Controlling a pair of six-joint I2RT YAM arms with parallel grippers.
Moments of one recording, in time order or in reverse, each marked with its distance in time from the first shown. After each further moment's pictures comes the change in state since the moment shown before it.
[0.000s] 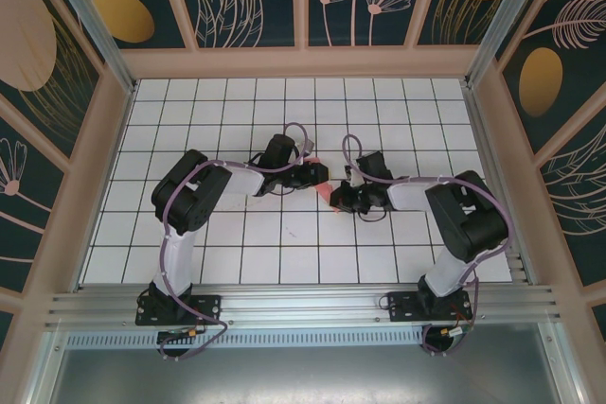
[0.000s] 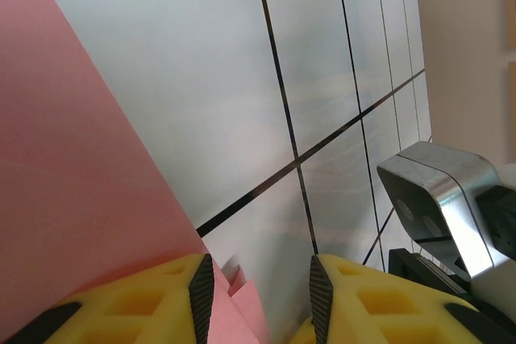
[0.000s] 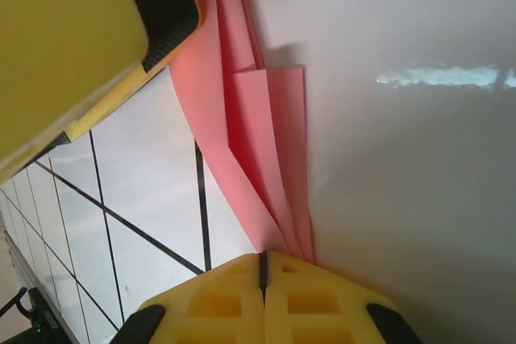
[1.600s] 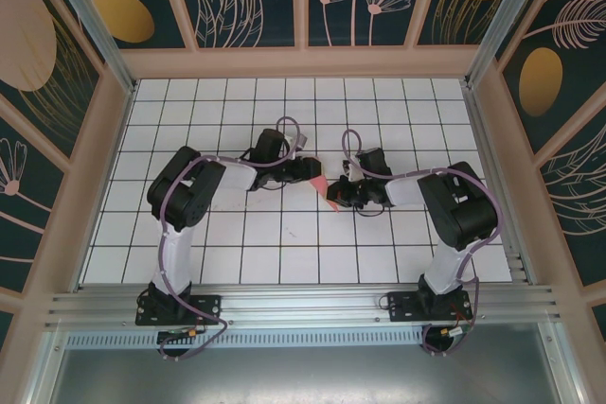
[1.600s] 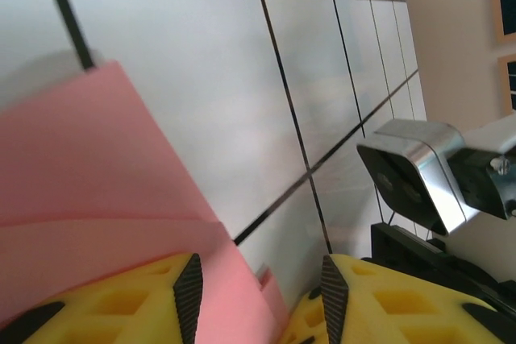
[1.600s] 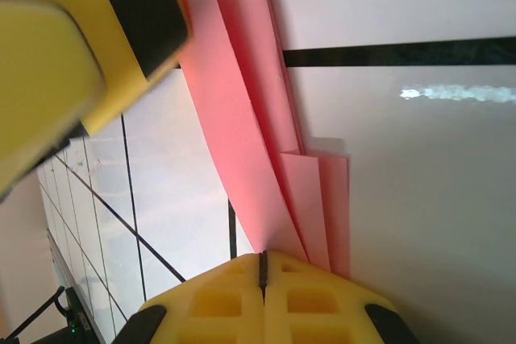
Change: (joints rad) left arm 0.080 0.003 0.005 0.002 0.068 0.097; right arm -0.031 0.100 0.034 0.130 -0.086 0.018
